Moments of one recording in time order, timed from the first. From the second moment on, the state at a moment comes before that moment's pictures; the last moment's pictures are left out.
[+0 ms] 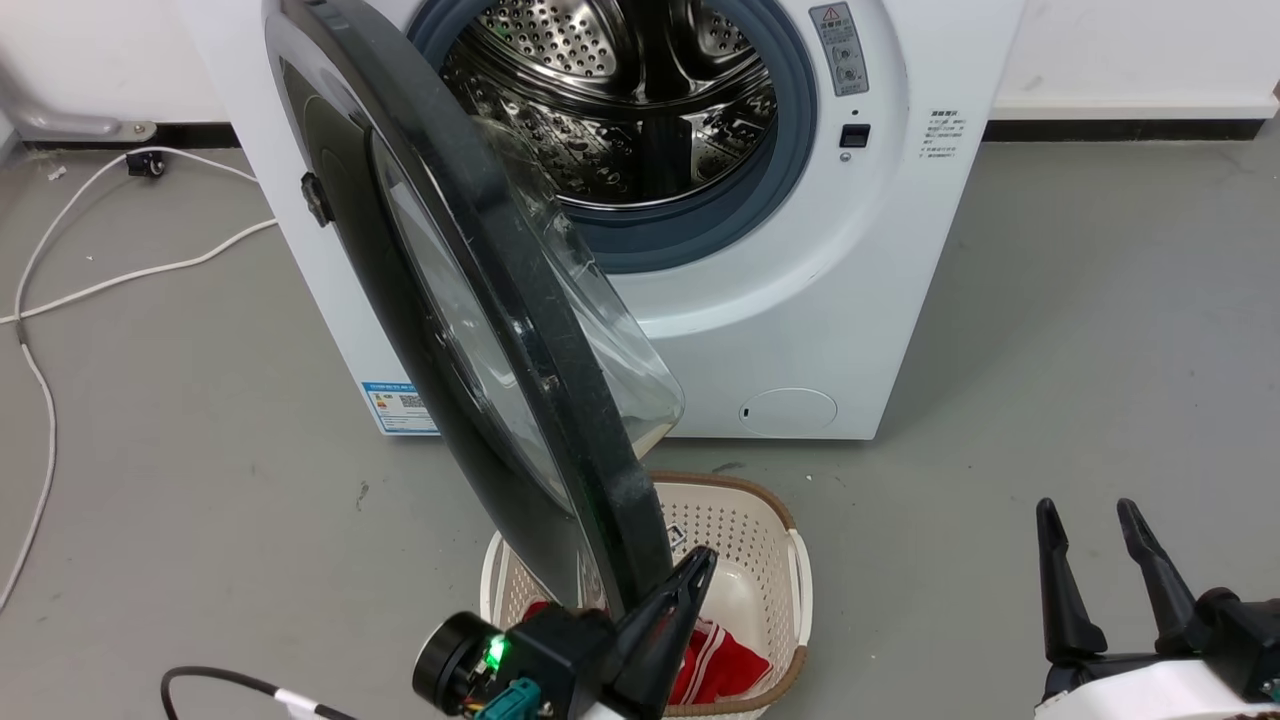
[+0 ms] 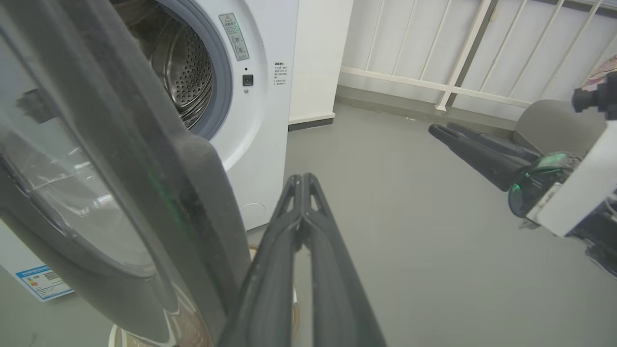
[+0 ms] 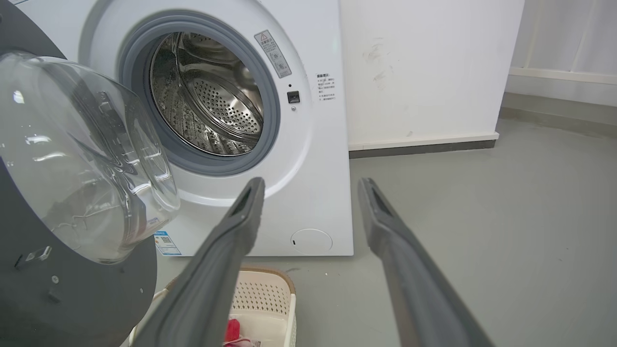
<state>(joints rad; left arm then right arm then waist) 0.07 0.12 -0.51 -0.28 -0.22 -0.07 0.12 0.13 -0.05 -0.07 -0.07 0.18 0.13 -0.13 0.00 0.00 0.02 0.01</state>
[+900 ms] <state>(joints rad) -0.07 0.07 -0.50 -0.02 -0.22 0.01 -0.03 0.12 -0.05 -0.04 -0.02 0.20 0.13 -0.14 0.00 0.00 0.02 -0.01</state>
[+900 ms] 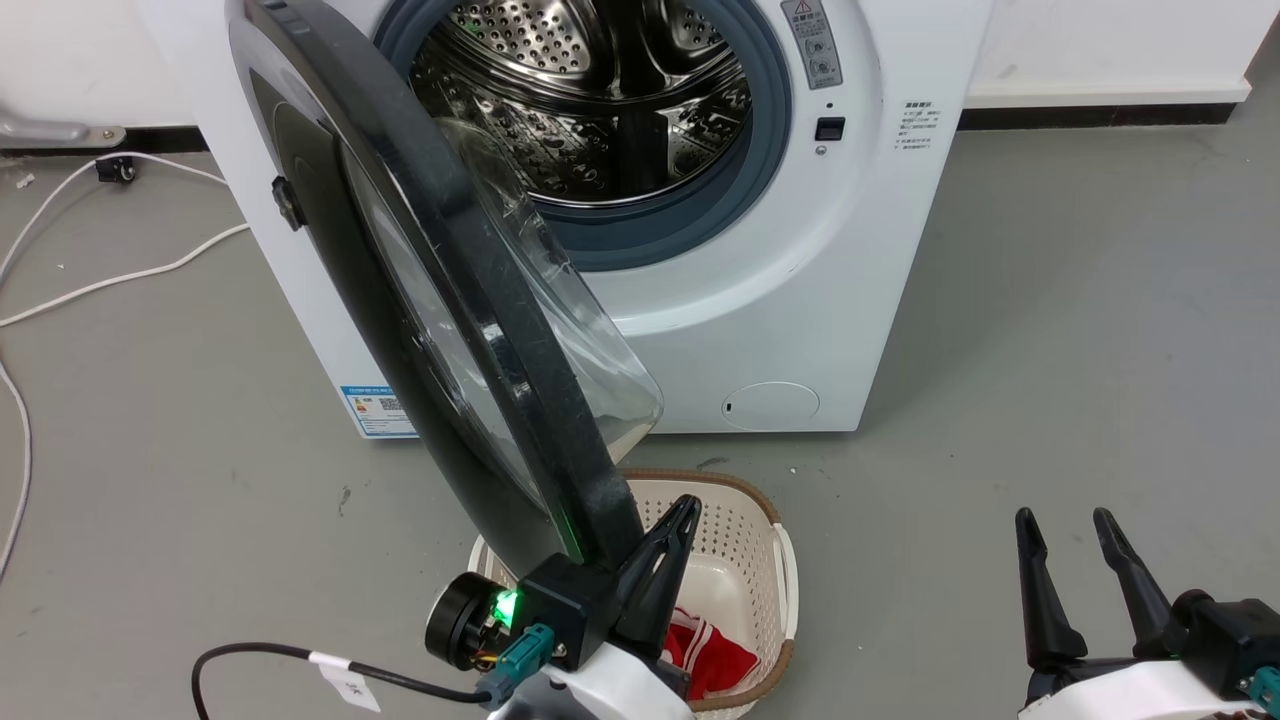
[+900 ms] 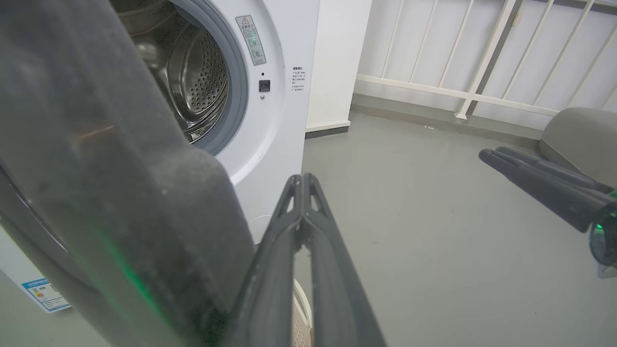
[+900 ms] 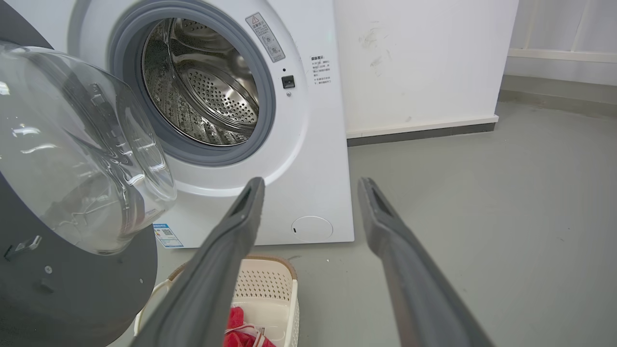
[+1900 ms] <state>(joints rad) 0.14 0.16 -0.47 -0.27 -0.19 0.13 0.00 0.11 -0.05 -0.05 -0.02 0.20 0.13 -0.13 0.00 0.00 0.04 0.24</state>
